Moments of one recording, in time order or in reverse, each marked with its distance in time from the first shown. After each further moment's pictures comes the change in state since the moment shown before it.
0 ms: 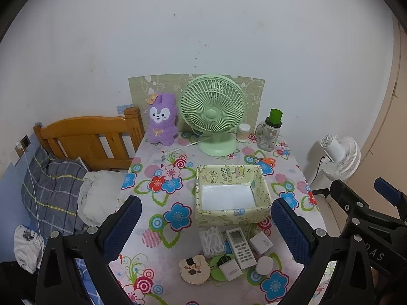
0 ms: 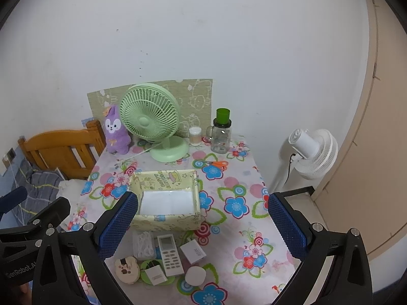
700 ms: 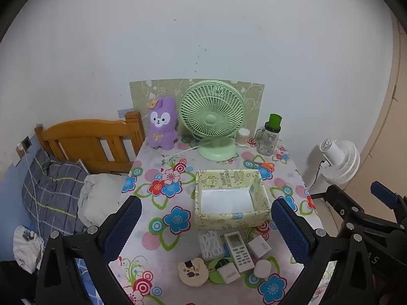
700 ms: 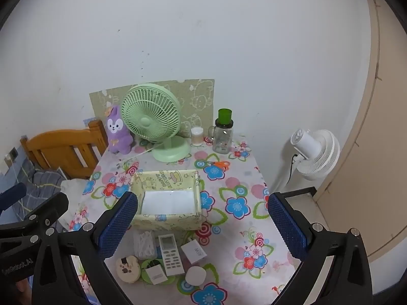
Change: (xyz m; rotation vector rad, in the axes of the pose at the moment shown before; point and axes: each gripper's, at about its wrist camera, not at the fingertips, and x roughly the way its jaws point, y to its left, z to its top) left arm -0.008 -0.005 0.004 -0.002 -0.021 0.003; right arm -0.001 -0.001 0.001 -0.002 -0.005 0.018
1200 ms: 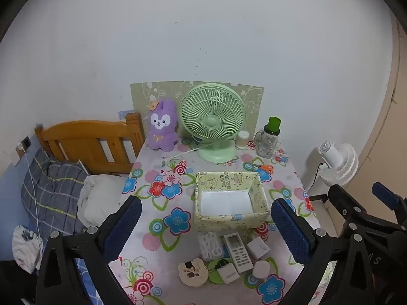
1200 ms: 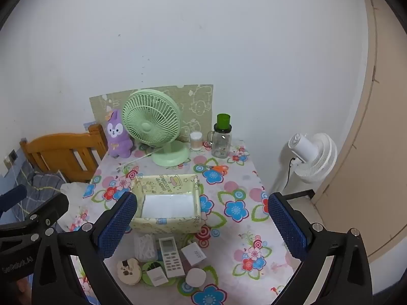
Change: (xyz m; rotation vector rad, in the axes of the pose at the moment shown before) left arm -0.006 0.004 0.001 -0.023 -0.028 -0.018; right arm -0.010 0.001 0.010 -0.011 -0.026 -0.025
